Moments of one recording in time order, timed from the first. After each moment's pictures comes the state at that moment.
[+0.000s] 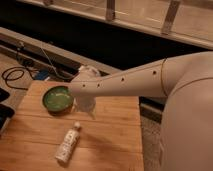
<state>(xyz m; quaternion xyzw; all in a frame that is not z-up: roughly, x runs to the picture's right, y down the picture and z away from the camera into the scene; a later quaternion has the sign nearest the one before) -0.109 0.125 0.714 -0.24 0.19 0.76 0.57</state>
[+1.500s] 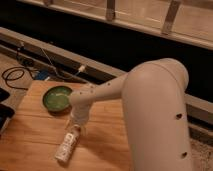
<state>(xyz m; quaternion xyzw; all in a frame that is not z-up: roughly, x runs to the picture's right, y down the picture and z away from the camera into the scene) -0.158 0.223 0.780 -0.37 0.23 0.71 0.56</state>
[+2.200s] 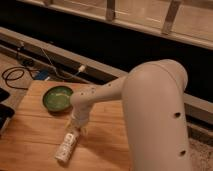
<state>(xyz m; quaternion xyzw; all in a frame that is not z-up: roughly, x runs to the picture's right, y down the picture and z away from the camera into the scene) -0.162 0.233 0.784 -0.38 0.23 0.70 0.55</state>
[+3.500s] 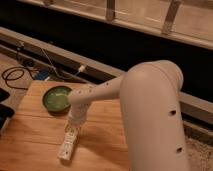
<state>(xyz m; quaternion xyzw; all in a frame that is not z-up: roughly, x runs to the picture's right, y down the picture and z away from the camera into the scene) -0.181 0.212 0.783 -0.39 0.21 0.69 0.58</state>
